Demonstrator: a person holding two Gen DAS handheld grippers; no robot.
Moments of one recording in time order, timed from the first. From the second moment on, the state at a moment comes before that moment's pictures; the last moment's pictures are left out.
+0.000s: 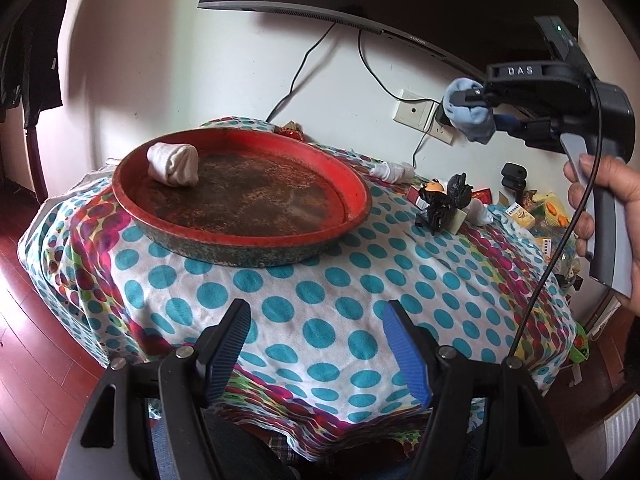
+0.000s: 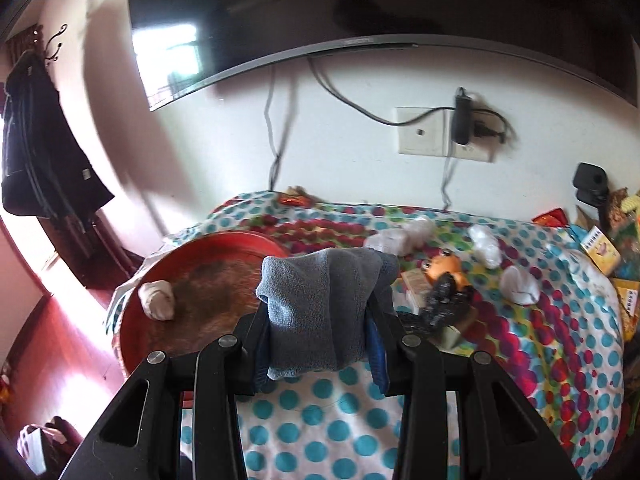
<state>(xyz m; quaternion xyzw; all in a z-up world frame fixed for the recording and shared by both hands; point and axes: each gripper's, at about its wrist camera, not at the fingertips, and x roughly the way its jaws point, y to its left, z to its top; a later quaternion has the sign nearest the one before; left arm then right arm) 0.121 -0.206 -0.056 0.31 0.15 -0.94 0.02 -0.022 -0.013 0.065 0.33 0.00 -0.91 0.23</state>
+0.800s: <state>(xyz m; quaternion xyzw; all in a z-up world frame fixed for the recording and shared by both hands) 0.120 -0.267 -0.061 0.30 0.17 -0.92 0.17 -0.059 -0.195 -0.023 0.39 0.10 -0.87 0.27</state>
